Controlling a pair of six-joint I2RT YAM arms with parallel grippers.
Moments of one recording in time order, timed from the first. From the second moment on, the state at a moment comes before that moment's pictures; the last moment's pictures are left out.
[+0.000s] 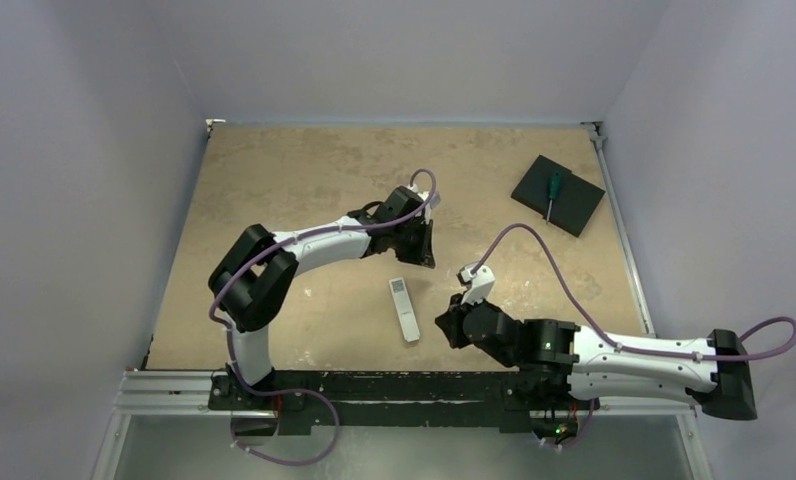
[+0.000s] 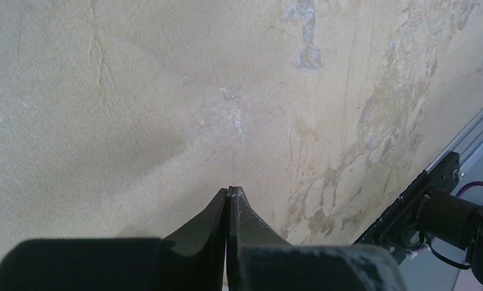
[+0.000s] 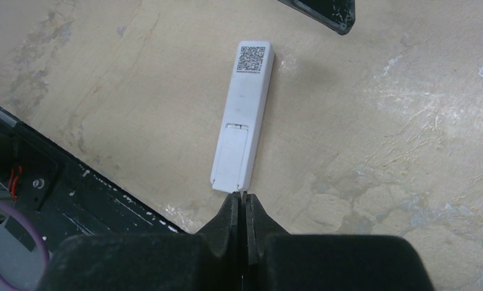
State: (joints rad) left arm -0.77 1.87 1.26 -0.24 0.27 -0.55; right arm 1.33 0.79 0.50 -0.34 0.56 0.77
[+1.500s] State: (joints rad) left arm -0.77 1.66 0.94 -0.33 0.02 -0.55; right arm 1.33 0.92 0.51 -0.40 0.58 0.85
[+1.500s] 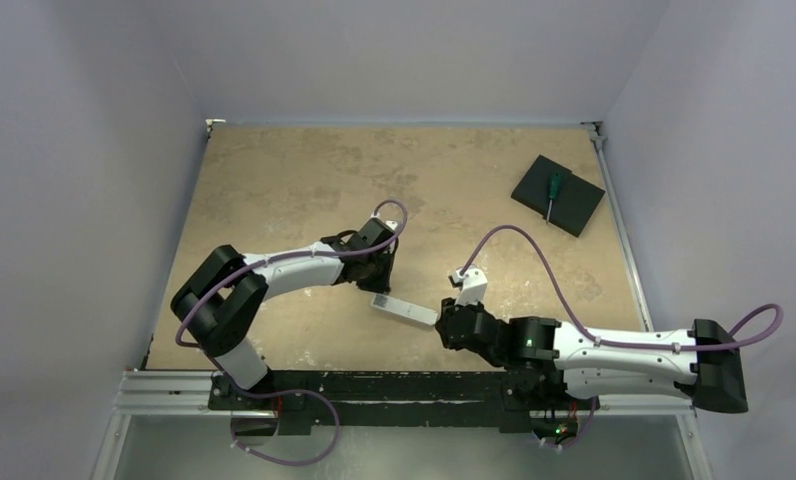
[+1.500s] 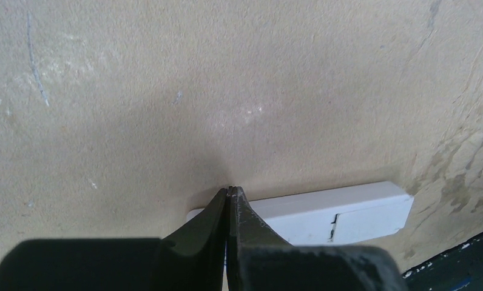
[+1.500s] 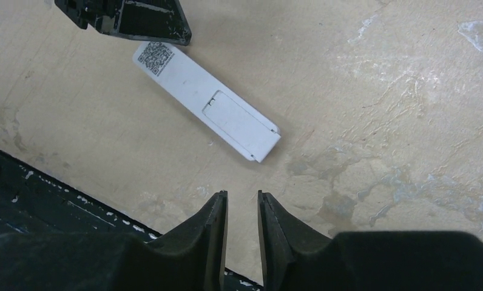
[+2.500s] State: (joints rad) left arm -0.77 1.43 0.85 -0.40 -0.07 -0.60; right arm 1.15 1.02 0.59 -0.39 0.47 0.75
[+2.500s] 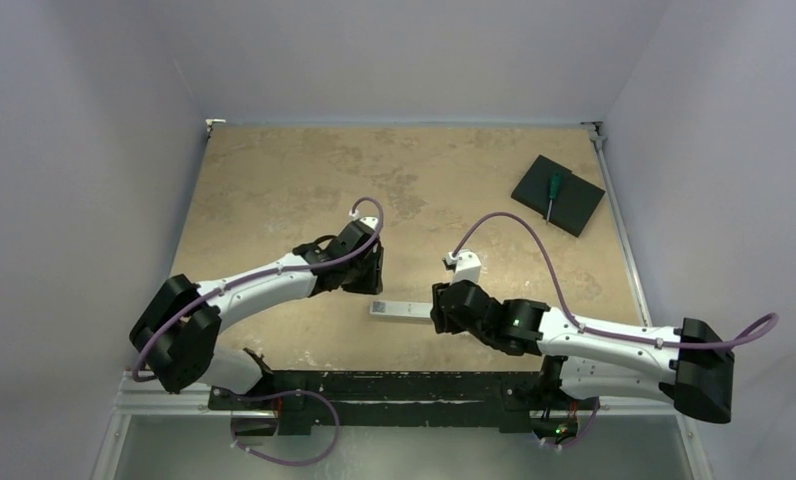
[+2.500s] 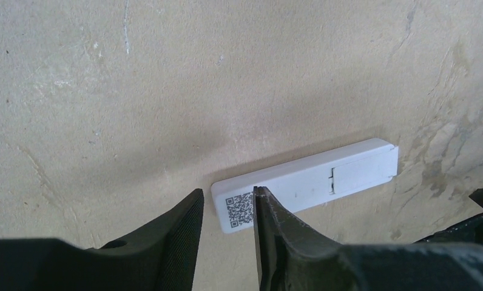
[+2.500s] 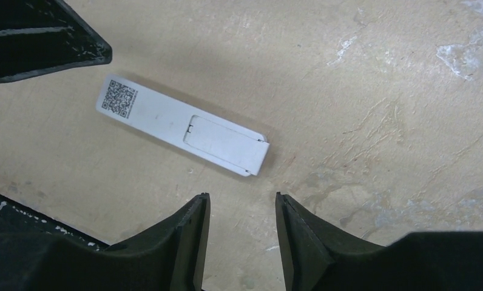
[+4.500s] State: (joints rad) left arm -0.77 1.36 0.65 -0.24 0.05 -0.65; right arm 1.05 1.36 0.67 -0.30 0.42 0.85
